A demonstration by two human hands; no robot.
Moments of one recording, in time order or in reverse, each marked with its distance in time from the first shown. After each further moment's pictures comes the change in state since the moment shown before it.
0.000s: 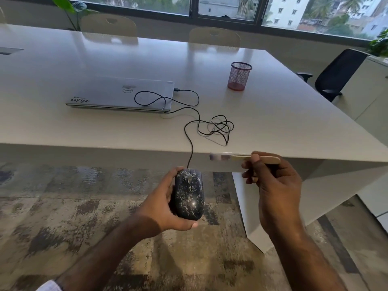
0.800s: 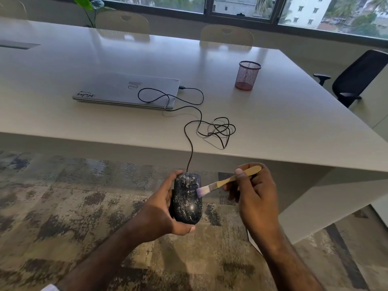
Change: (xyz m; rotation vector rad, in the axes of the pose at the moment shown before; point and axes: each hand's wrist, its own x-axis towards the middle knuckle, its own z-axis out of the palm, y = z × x) left_hand 0.000 -0.005 0.023 -0.167 0.032 -0.055; right_hand 0.002 0.025 -0.006 -0.340 -0.197 -0.065
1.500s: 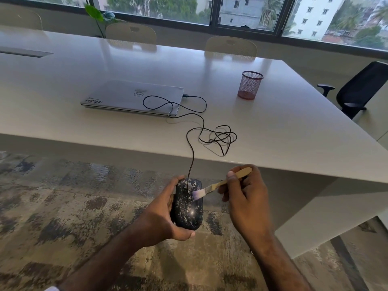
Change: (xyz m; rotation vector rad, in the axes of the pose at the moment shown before) left_hand -0.003 0.004 0.005 -0.033 0.015 -0.018; right_hand 0.005 0.001 0.011 -0.158 -0.008 -0.119
